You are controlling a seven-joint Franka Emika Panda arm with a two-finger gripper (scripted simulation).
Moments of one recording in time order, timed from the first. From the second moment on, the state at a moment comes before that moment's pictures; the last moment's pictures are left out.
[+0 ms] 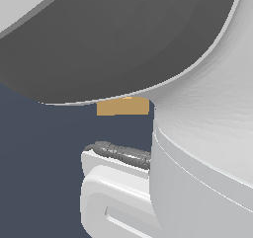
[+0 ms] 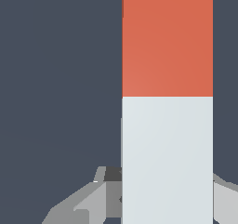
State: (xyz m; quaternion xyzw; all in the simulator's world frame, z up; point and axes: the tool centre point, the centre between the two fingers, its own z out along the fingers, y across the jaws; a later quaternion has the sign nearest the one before) arm 0.057 -0.248 0.018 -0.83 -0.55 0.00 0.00
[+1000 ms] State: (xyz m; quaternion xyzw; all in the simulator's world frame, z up) arm 0.059 -0.161 0.036 -0.80 -0.60 0.00 0.00
